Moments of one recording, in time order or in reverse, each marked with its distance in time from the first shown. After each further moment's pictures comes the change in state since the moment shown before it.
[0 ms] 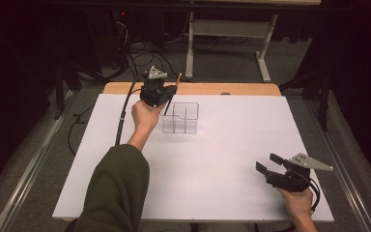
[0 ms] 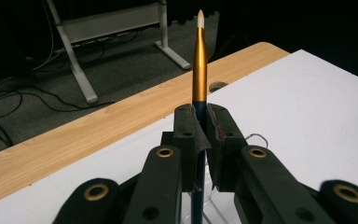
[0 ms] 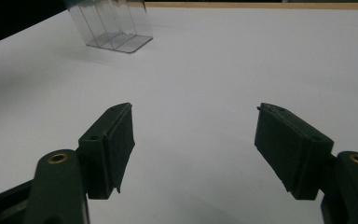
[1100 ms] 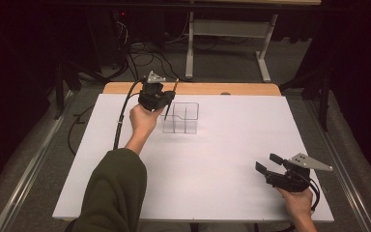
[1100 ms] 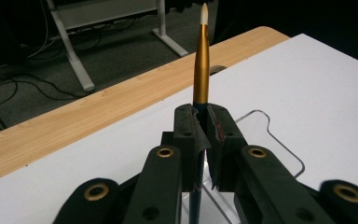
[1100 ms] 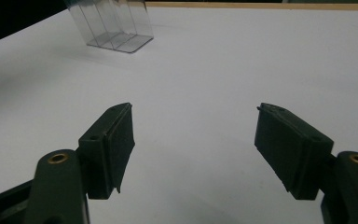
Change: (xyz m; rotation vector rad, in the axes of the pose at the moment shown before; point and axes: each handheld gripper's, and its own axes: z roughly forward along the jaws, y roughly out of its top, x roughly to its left) left arm 0.002 -0.014 0.000 0.044 -0.011 -0.008; right arm 0.001 0.000 0.000 0.001 0.000 -0.004
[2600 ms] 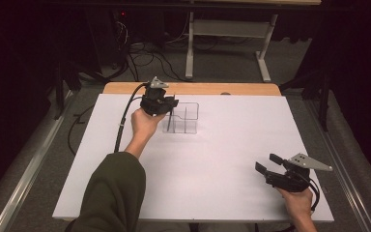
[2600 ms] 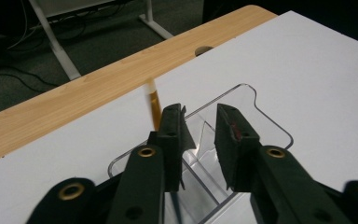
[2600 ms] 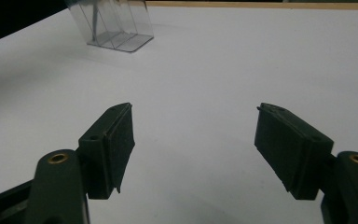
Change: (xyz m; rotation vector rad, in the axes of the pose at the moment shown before) left arm -0.006 -0.009 0.003 0.048 -0.047 0.031; right arm 0.000 0.000 0.000 0.000 0.001 0.001
